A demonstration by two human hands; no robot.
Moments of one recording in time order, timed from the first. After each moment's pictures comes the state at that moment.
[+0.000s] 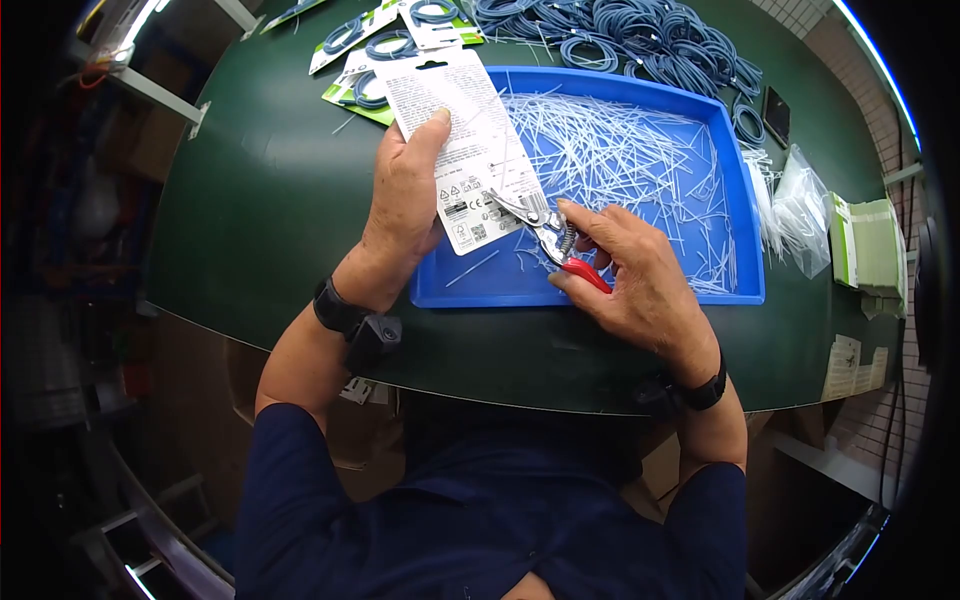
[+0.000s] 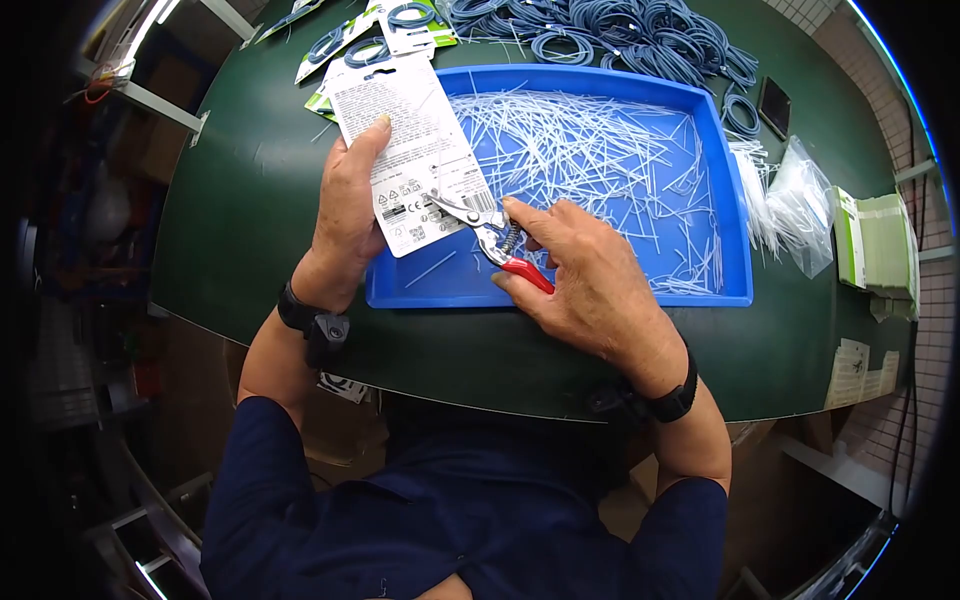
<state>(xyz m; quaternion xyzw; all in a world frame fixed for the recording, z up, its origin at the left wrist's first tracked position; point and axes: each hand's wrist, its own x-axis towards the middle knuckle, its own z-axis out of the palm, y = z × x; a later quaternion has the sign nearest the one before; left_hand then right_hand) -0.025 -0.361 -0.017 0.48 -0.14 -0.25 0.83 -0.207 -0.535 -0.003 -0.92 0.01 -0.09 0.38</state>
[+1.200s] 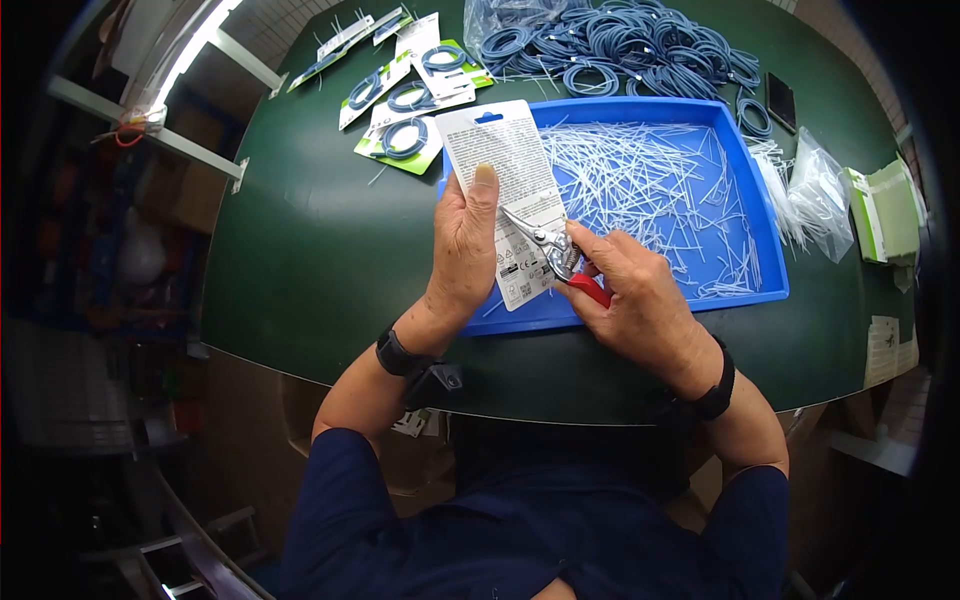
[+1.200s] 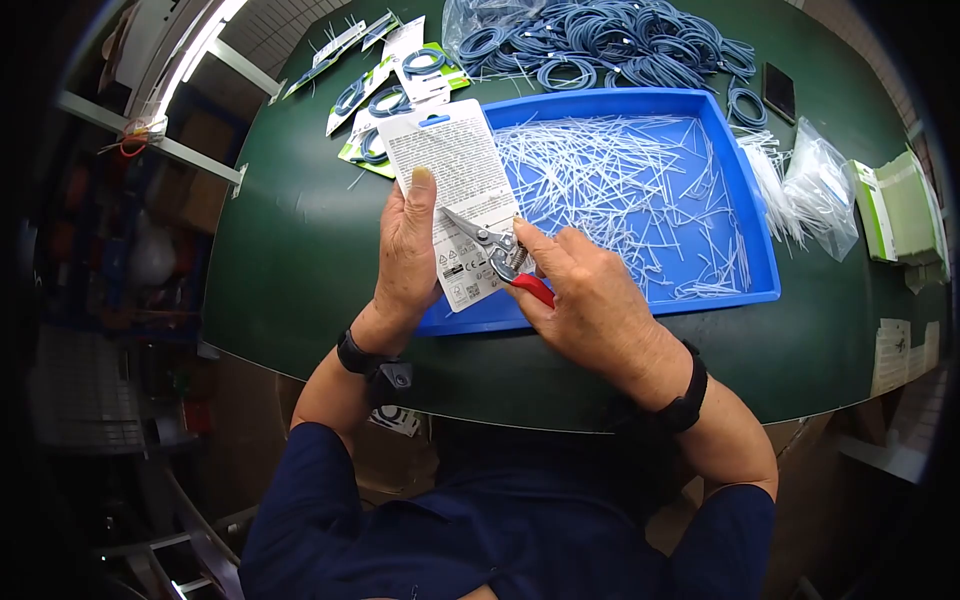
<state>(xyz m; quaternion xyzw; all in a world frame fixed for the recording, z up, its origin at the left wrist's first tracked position) -0.049 -0.368 -0.024 0.54 -0.27 -0.21 0.77 -0.204 -0.515 -0.022 -0.92 0.01 -0.21 0.34</state>
